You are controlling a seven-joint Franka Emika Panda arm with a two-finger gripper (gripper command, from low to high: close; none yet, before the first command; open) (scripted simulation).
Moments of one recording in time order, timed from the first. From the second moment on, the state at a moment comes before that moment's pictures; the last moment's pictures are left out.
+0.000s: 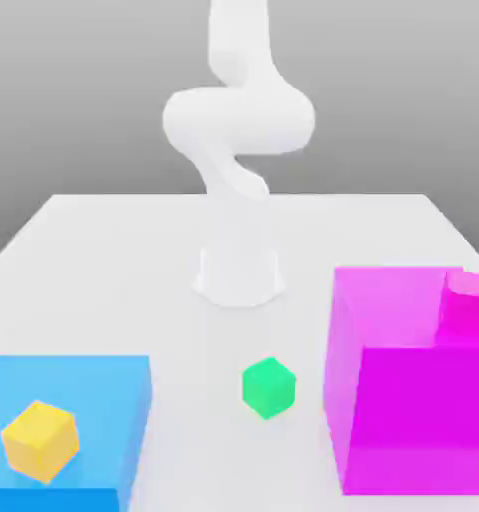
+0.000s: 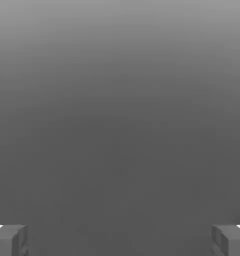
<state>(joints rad) 0.04 -0.78 -0.06 -2.29 0.06 2.31 0.77</state>
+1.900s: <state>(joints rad) 0.19 0.21 -0.01 -2.93 0.16 3.14 0.17</state>
